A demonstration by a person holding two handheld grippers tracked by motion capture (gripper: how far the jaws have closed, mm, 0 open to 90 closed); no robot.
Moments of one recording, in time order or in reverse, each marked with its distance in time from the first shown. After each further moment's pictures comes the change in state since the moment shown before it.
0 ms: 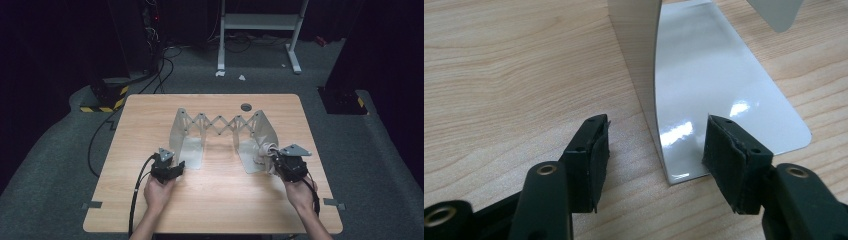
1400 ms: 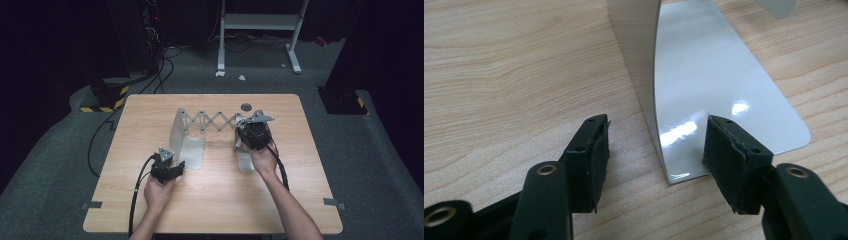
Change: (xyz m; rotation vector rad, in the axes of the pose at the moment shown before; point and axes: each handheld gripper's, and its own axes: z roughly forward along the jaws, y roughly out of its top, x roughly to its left) left arm 0.000 0.000 0.000 0.000 0.000 -0.001; right arm 0.044 0.097 0.071 -0.044 0.164 0.033
